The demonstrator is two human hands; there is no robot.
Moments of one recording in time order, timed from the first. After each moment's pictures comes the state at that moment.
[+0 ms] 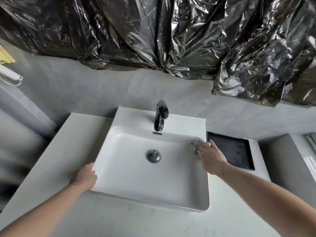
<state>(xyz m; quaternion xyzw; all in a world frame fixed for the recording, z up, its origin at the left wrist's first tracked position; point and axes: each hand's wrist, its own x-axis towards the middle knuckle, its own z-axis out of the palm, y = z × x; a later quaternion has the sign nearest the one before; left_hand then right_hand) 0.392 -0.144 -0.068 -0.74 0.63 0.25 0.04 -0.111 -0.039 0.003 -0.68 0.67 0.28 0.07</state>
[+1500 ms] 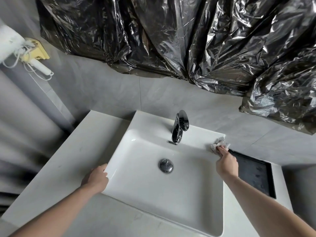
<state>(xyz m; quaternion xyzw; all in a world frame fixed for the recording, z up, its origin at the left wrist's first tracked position) 0.390 -0.136 -0.056 -0.74 0.62 0.27 0.02 -0.113 -0.090 -0.023 -0.43 0.87 -0.19 0.14</state>
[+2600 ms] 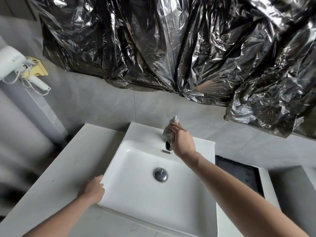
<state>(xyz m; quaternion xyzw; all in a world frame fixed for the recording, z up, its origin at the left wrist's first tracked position) 0.387 -0.134 -0.047 -0.74 0.61 0.28 0.02 0.018 -0.168 0.093 -0.70 0.65 -0.28 0.07</state>
